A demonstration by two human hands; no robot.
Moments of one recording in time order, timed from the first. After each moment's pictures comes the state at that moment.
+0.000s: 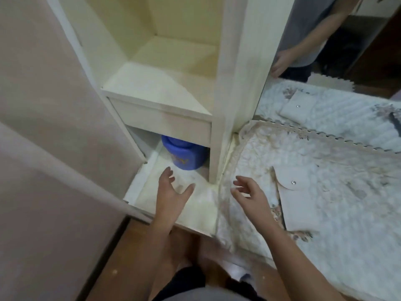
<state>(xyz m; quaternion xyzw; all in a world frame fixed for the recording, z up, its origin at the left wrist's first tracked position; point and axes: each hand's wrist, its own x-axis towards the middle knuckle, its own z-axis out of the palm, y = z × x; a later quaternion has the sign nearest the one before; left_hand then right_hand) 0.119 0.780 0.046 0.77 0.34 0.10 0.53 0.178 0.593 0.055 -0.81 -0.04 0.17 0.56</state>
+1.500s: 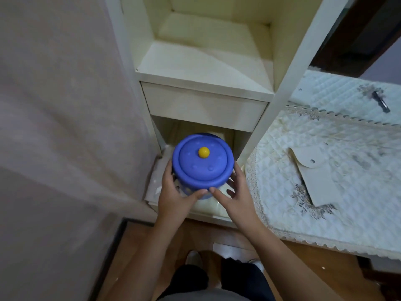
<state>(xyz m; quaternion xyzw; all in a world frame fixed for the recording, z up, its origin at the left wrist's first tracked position) 0.076 0.868 0.042 0.74 0.19 0.06 0.64 0.105 0.721 0.054 -0.78 -0.03 0.13 0.62</state>
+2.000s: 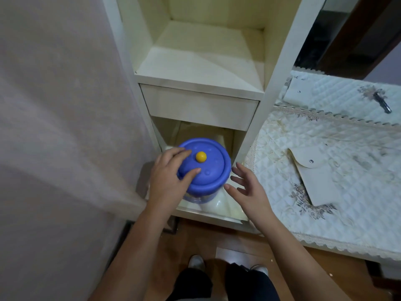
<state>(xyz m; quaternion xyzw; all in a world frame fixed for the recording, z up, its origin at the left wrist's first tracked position) 0.087 0.876 0.090 0.90 0.10 0.14 0.40 0.107 0.687 0.068 -0.77 -0.03 0.15 0.62</state>
